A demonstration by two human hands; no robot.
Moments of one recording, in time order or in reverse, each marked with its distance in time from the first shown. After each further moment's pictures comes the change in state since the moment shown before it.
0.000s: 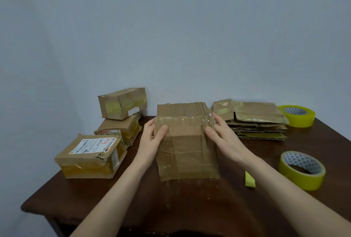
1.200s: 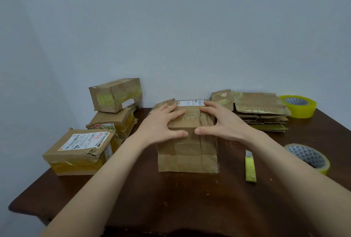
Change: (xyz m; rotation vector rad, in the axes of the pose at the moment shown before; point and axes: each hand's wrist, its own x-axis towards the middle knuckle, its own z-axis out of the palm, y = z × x) left_hand 0.048 0.016 0.007 0.943 -0.409 0.253; right_hand 0.035 -0.013 -0.022 -0.383 -0.123 0.007
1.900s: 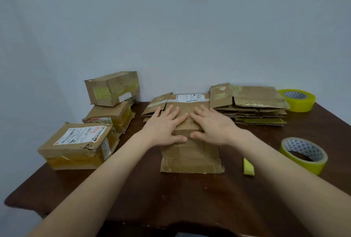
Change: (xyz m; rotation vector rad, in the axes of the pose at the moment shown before) left_hand 0.007 0.003 0.029 0.443 -0.251 0.071; right_hand 0.006 -0.007 0.032 -0.541 -0.211 -0.055
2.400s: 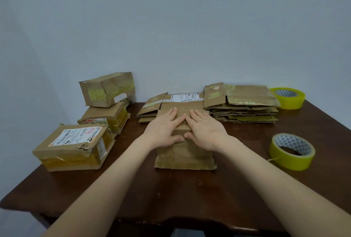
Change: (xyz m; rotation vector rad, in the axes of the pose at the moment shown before) left_hand 0.003 0.016 0.005 -0.136 0.056 0.009; right_hand -0.006 -0.015 0.013 0.020 -0.013 0.080
